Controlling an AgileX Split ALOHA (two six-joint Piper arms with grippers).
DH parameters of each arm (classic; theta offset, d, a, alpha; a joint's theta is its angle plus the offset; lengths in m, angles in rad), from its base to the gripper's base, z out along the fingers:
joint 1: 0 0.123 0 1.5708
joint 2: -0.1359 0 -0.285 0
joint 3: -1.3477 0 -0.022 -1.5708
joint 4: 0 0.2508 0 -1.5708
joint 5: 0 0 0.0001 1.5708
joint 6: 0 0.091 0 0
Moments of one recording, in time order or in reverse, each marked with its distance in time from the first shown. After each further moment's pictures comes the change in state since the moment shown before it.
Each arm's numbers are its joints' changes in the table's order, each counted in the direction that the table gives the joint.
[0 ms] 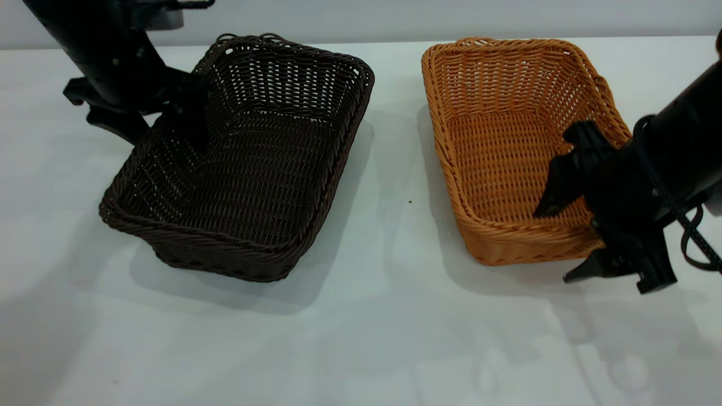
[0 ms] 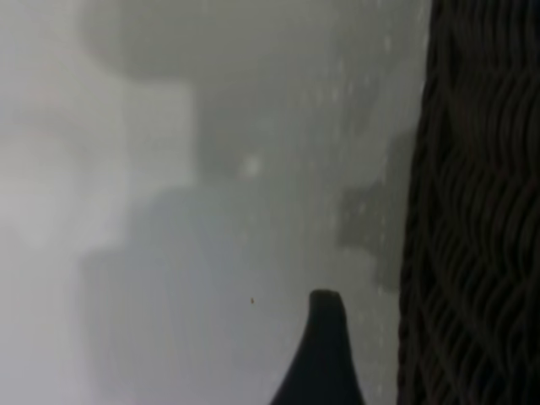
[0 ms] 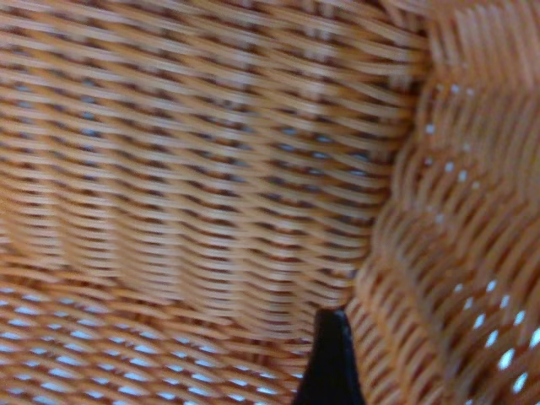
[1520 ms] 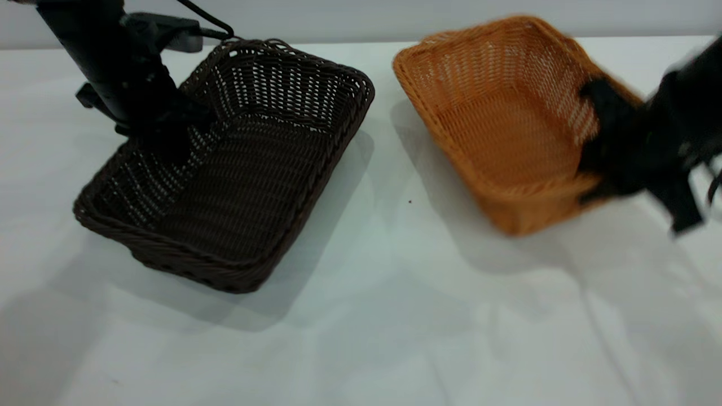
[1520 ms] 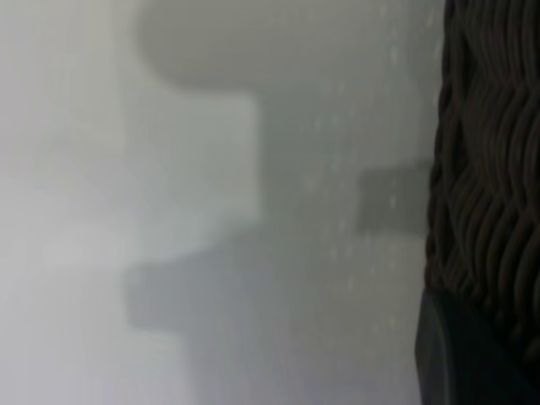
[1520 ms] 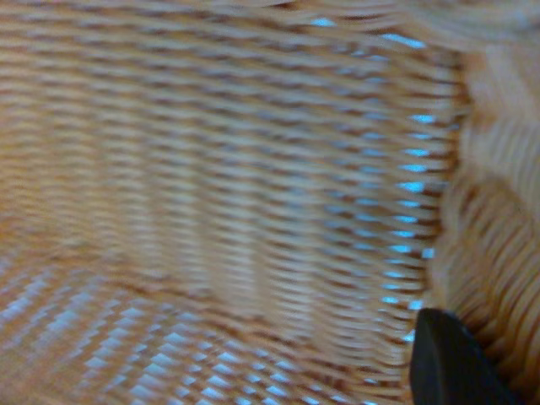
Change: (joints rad) left arm -0.032 -0.031 0.003 0.190 -0.032 0.014; right arm -0.084 0.102 0.074 -0.088 -0.082 -0.237
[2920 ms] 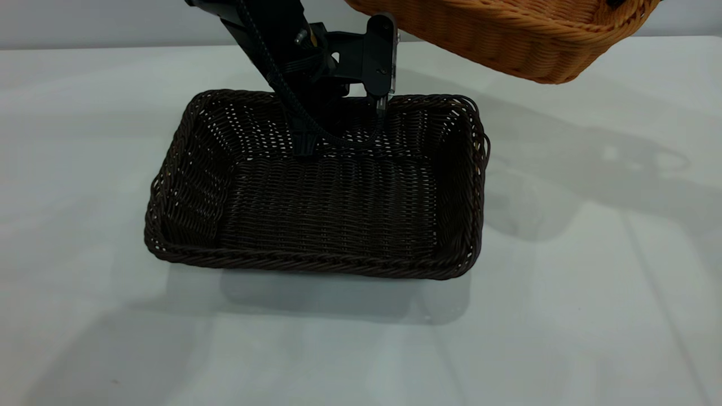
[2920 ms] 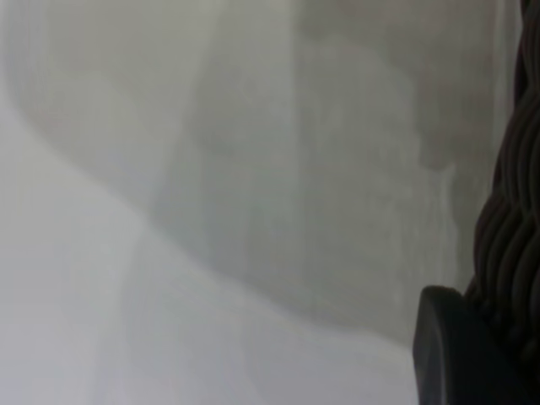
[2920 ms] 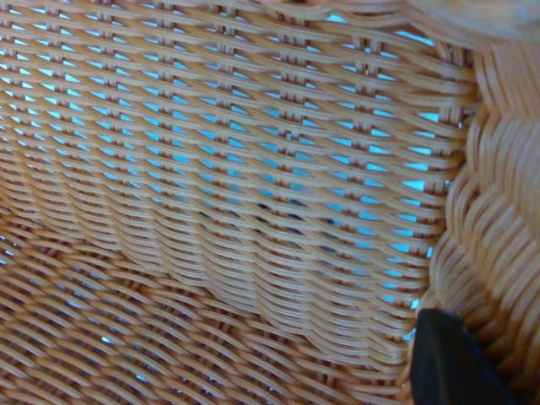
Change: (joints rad) left arm -0.337 -0.102 0.162 0.114 -0.216 0.880; right arm -0.256 0.070 0.518 -0.956 0.732 0.240
